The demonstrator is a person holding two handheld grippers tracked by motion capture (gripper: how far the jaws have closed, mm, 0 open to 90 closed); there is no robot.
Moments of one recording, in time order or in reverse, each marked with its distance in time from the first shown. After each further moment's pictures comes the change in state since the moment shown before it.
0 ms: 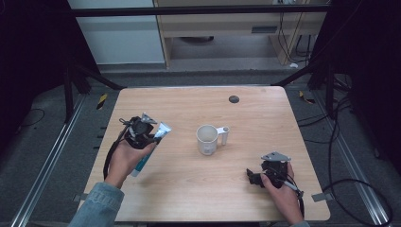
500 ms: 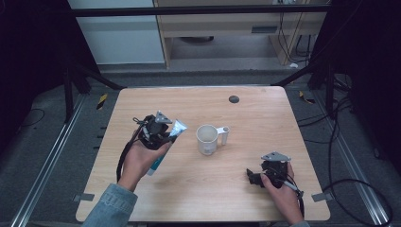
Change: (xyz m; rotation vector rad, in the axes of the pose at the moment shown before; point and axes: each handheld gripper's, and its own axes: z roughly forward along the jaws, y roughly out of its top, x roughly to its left) left arm -0.044 0.030 -0.011 -0.091 -0.040 0.034; right arm 0.000 0.000 0.000 0.000 0.000 0.000
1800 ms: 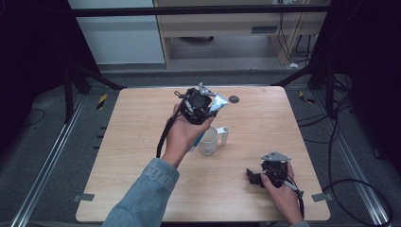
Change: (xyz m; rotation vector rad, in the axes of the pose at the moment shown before) left arm -0.056 0.114 0.018 -0.125 -0.032 0.032; right arm 0.000 0.000 0.000 0.002 -0.001 0.000
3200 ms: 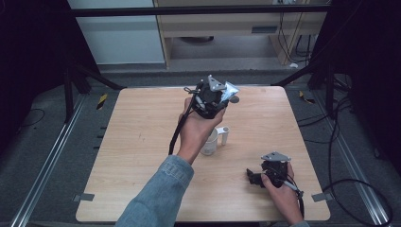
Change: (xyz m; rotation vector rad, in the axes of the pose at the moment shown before) left arm -0.016 0.022 0.008 -0.160 0.052 0.010; right arm 0.000 0.000 0.000 0.000 0.000 0.000
